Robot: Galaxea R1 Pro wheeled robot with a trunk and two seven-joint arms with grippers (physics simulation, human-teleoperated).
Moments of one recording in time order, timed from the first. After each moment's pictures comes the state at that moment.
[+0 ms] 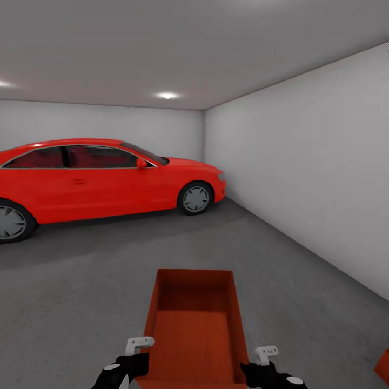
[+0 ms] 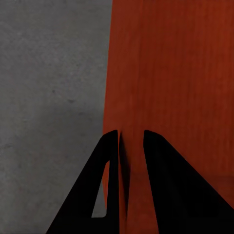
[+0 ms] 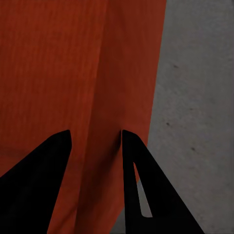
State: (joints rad) left arm -0.30 -0.07 0.01 -0.67 0.06 0.28 0.02; right arm -0.42 -0.02 -0.06 -0.28 0.03 -0.03 0.34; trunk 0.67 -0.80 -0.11
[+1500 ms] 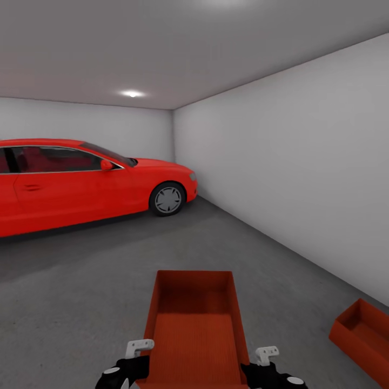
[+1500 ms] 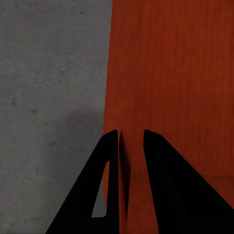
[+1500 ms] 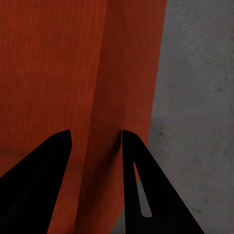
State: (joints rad) left arm -0.30 -0.07 0.01 -0.64 0.07 0.25 0.02; right arm -0.42 -0.02 -0.11 -0.28 0.10 -0.03 0.35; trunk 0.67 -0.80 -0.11
